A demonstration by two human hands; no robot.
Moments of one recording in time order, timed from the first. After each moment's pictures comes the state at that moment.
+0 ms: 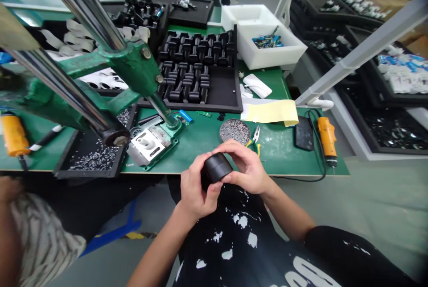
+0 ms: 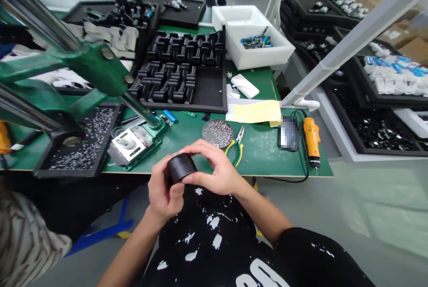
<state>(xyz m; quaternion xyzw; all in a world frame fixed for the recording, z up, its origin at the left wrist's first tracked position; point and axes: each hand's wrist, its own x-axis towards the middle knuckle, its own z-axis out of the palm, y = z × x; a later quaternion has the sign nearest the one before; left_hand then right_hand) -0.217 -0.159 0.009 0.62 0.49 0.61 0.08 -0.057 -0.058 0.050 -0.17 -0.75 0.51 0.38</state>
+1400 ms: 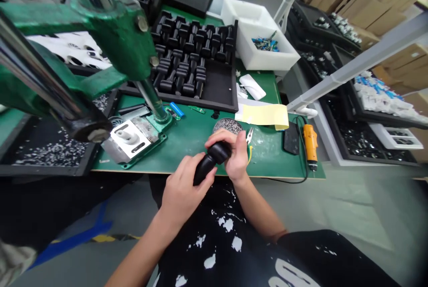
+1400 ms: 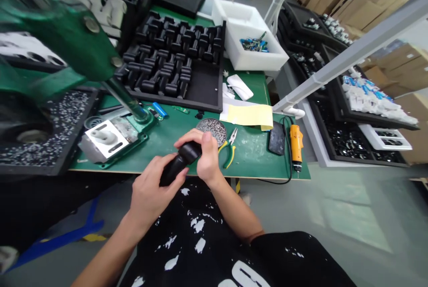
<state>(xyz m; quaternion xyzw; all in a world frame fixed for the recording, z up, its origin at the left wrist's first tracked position) -0.217 -0.158 0.006 0.62 0.62 0.48 0.03 -0.102 -0.047 0.037 -0.29 -0.65 0.51 0.49</state>
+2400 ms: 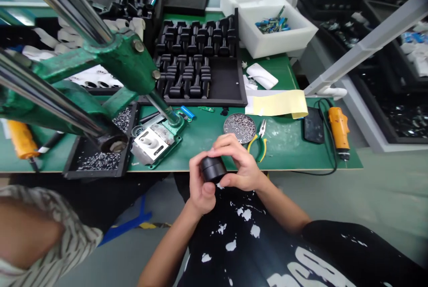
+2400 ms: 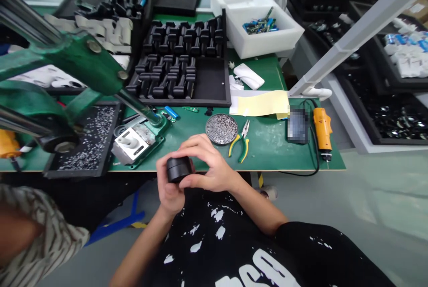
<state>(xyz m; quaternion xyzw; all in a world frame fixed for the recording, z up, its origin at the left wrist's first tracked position) -0.204 -0.161 -0.028 0.44 0.43 0.72 0.32 -0.078 -0.059 0.034 -0.12 -0.78 0.44 0.43</state>
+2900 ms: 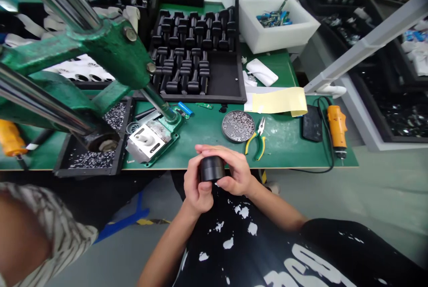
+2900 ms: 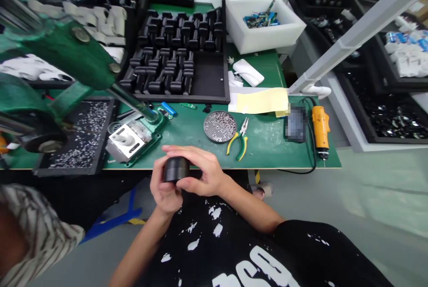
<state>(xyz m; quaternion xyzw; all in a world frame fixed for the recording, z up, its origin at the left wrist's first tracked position) -0.214 -0.160 -0.013 0.52 0.49 0.67 0.19 -0.088 -0.079 0.024 -0.13 -0.76 0.47 0.43</state>
